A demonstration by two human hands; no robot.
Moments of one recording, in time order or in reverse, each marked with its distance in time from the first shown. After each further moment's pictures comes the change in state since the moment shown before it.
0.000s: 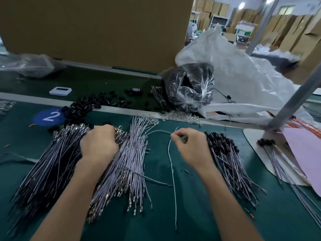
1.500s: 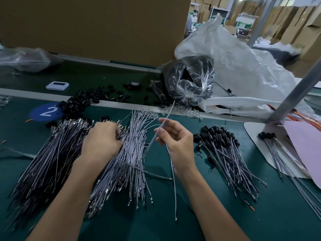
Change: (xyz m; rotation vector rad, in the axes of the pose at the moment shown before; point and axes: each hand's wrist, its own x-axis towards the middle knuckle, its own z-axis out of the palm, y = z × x) left_hand -0.005 -0.002 0.003 -0.146 -0.041 0.092; right_hand -0.022 -0.032 0.031 1.071 0.001 0.186
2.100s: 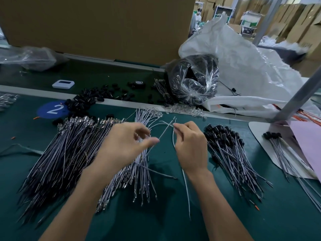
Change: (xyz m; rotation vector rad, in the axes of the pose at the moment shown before) left_hand -0.037 0.025 -0.011 -0.386 -0.059 0.255; right_hand 0.000 -0.005 -0.015 -1.141 0.156 -0.470
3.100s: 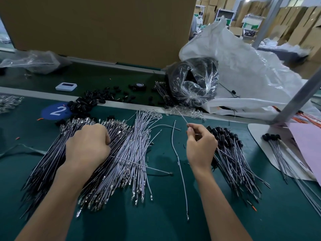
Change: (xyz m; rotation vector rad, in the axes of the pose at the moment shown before) left_hand -0.003 -0.034 -0.031 0.572 0.097 -0.356; right_hand 0.002 0.023 0.002 0.326 0.169 0.470
